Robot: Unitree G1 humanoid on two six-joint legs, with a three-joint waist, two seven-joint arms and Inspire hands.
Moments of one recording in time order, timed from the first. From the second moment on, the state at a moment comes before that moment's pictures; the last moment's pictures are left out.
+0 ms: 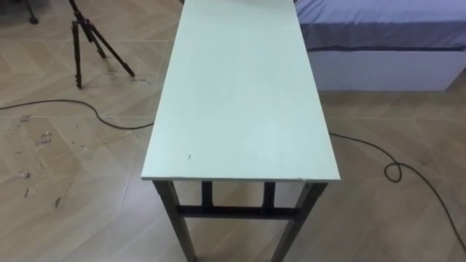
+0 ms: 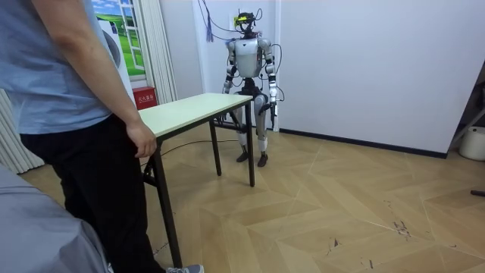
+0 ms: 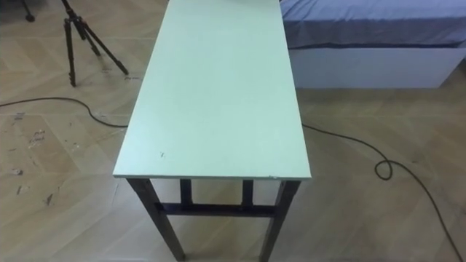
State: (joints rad) left arm 0.21 0.15 0.09 0.99 -0.44 -0.07 -0.16; right arm 0.14 -0.22 -0.06 1.14 0.43 -0.06 0.31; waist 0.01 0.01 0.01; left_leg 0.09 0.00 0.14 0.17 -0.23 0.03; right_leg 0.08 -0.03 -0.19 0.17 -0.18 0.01
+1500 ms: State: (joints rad) left arm 0.30 0.18 -0.17 0.26 -0.97 0.02 -0.40; right arm 0.22 -0.21 0.16 0.36 0.84 0.04 0.47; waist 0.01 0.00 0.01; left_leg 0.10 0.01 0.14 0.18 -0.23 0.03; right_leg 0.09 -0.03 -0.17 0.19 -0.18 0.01
